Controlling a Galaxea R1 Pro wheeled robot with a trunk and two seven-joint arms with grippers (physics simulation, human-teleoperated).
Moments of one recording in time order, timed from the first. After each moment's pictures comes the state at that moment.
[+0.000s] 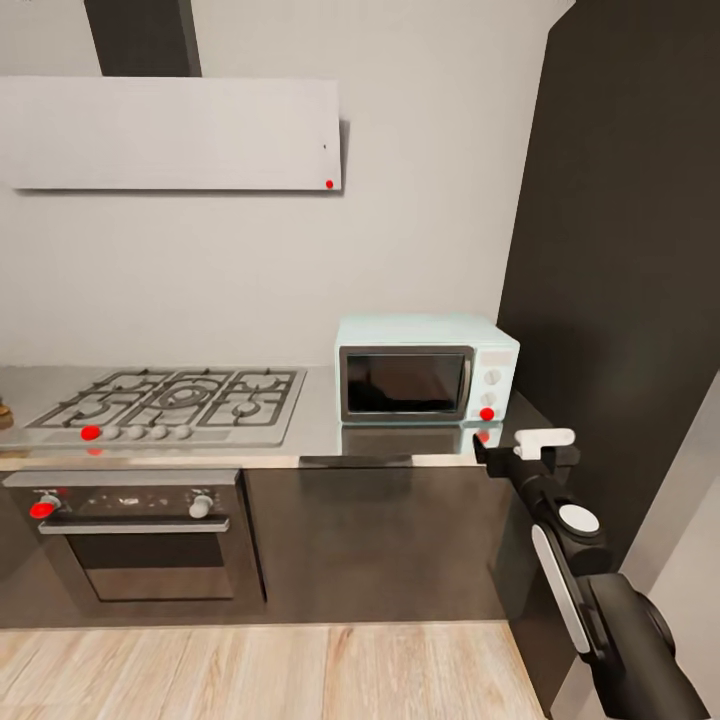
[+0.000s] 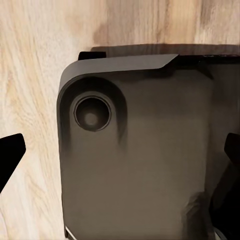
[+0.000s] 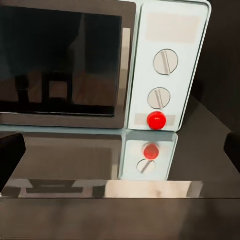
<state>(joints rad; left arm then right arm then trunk) -0.04 -0.03 0.00 -0.05 0.00 -0.06 0.01 -0.41 -0.08 0.03 -1.59 -0.01 0.43 -0.05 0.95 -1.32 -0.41</state>
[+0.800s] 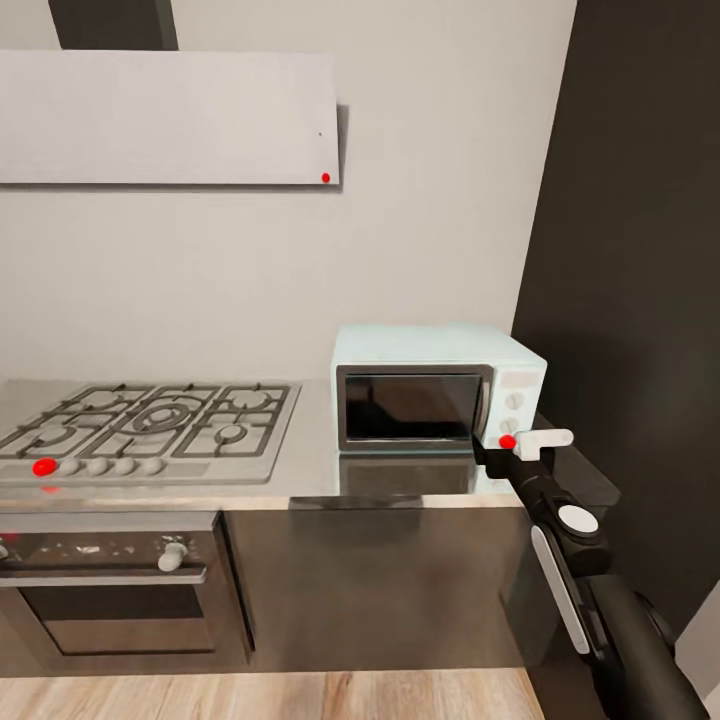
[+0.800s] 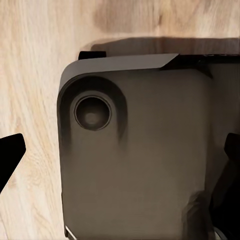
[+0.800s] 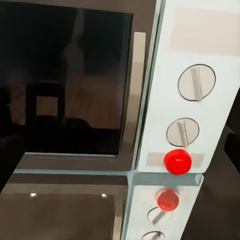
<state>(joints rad) -0.04 -0.03 0.00 -0.05 0.00 -0.06 0.01 -0.41 -0.08 0.03 -1.59 0.00 0.43 -0.05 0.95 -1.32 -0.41</state>
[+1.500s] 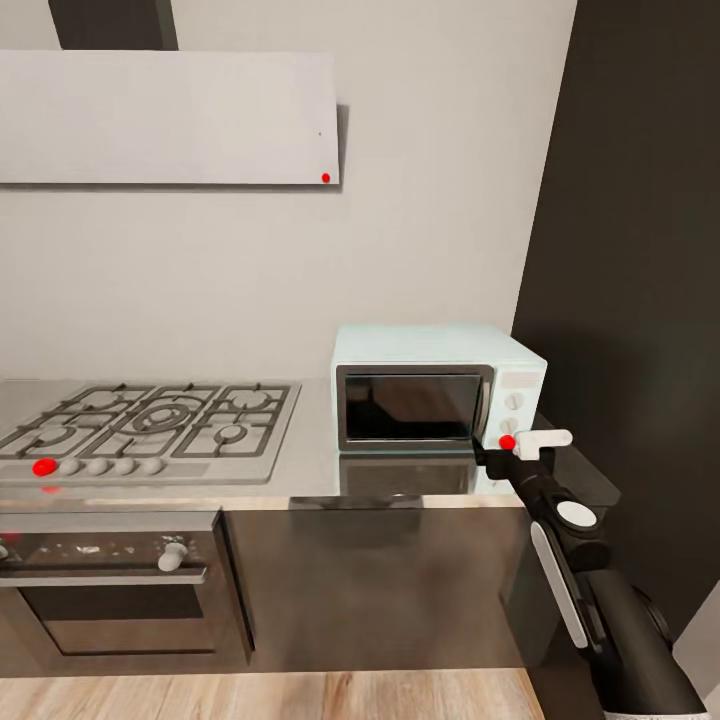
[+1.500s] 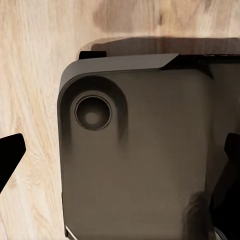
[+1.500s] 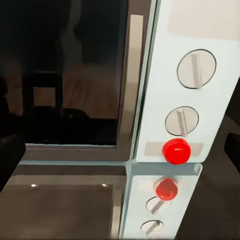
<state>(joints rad) -0.04 -0.03 0.00 -0.05 0.00 -0.06 0.01 -0.42 -0.08 0.03 -1.57 -0.01 0.48 -0.05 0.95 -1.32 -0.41</state>
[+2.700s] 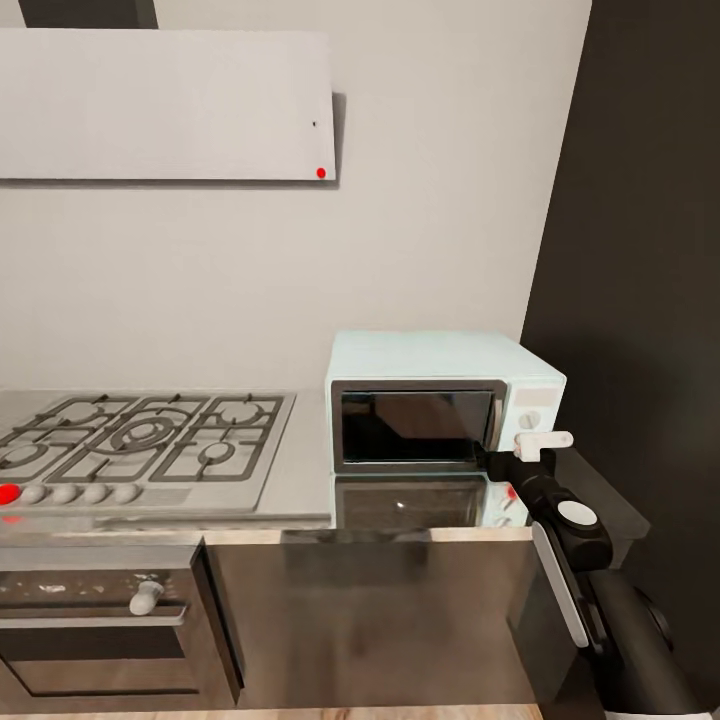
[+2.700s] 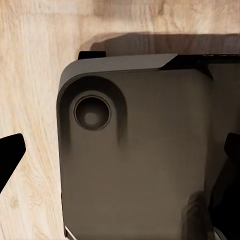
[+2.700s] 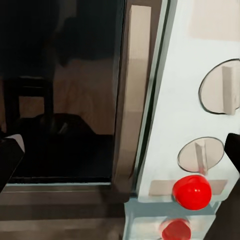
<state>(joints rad) -0.04 -0.03 0.00 -0.05 0.00 -0.06 0.01 -0.42 -0.08 0.02 -1.57 -0.01 0.51 -0.05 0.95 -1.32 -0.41</state>
